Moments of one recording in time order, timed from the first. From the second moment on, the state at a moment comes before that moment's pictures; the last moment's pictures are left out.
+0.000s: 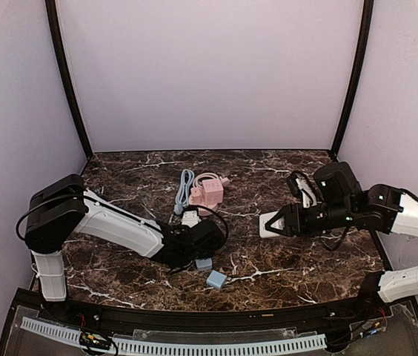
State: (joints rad) left arm -1.16 1.96 1.08 -0.16 -0.61 -1.03; right arm 0.88 0.99 0.82 -0.56 -0.13 0.74
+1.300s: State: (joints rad) left arm -1.36 1.86 0.97 -0.01 -0.50 -0.84; right arm 0.93 1.26 1.03 -0.69 -0.07 0.75
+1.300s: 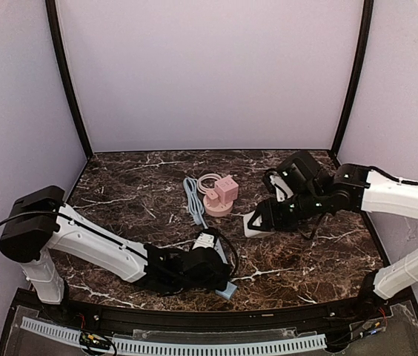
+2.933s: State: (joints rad) left arm -1.06 1.20 0.50 0.25 -0.72 -0.40; right arm 1.02 1.96 1.60 -0.92 -0.14 0.68
